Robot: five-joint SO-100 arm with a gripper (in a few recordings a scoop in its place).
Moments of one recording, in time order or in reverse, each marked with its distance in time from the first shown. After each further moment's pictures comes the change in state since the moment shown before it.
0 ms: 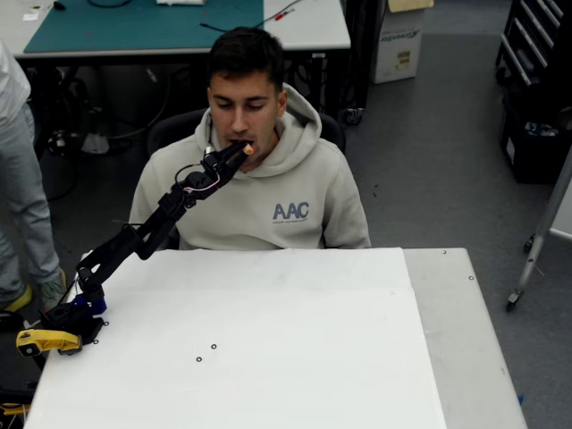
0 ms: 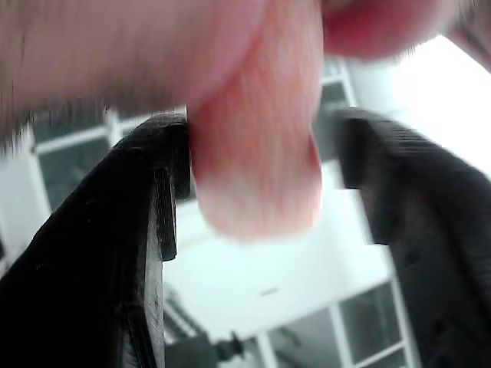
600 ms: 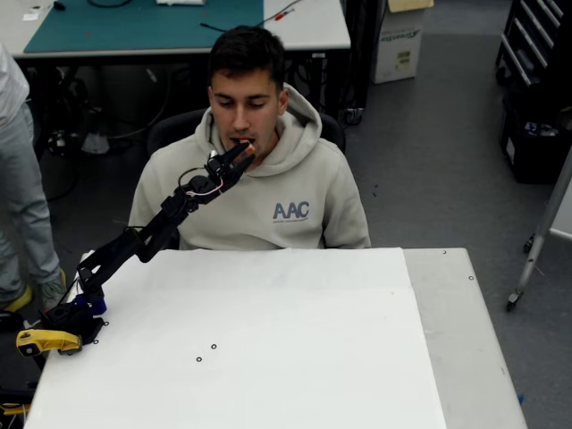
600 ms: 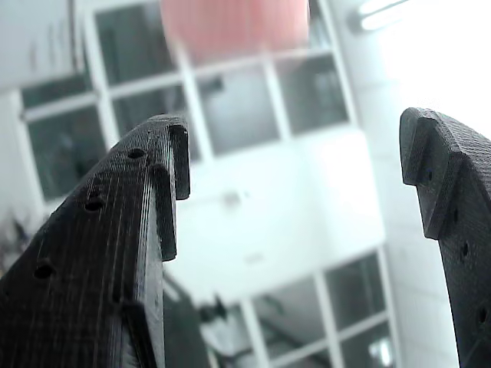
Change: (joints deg) arm 5.6 0.0 0.0 0.0 0.0
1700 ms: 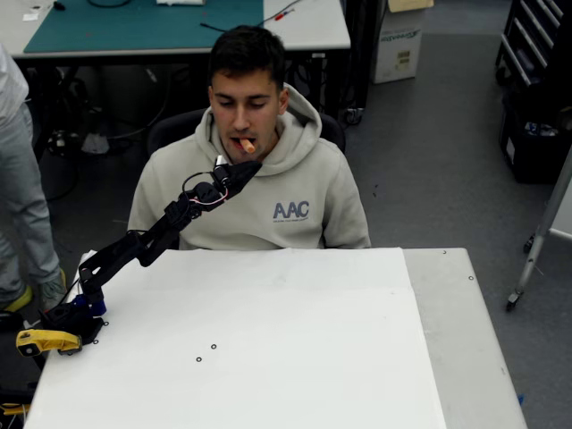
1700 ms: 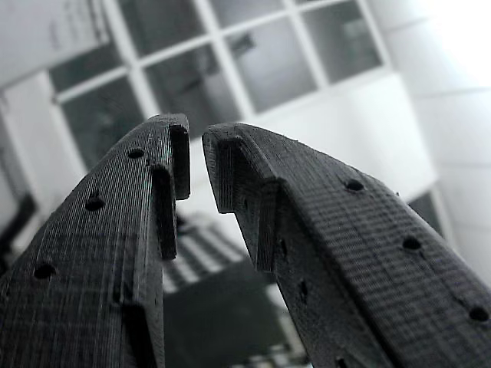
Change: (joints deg) arm 1.7 0.1 1.2 0.3 13.1
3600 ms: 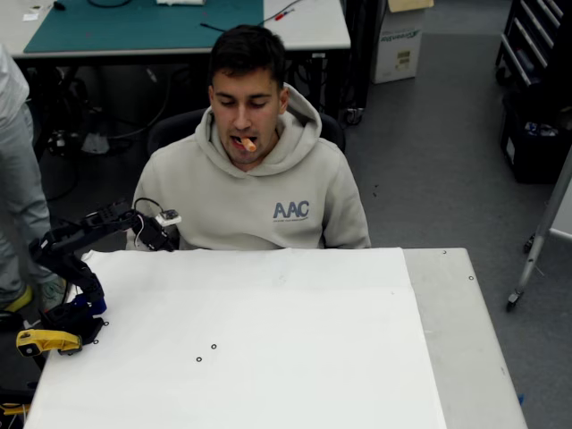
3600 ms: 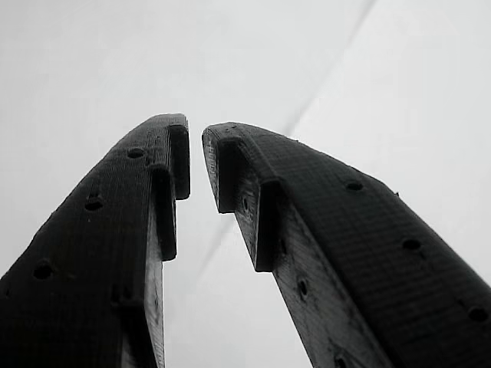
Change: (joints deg) arm -8.5 99.2 136.1 45.5 69.9
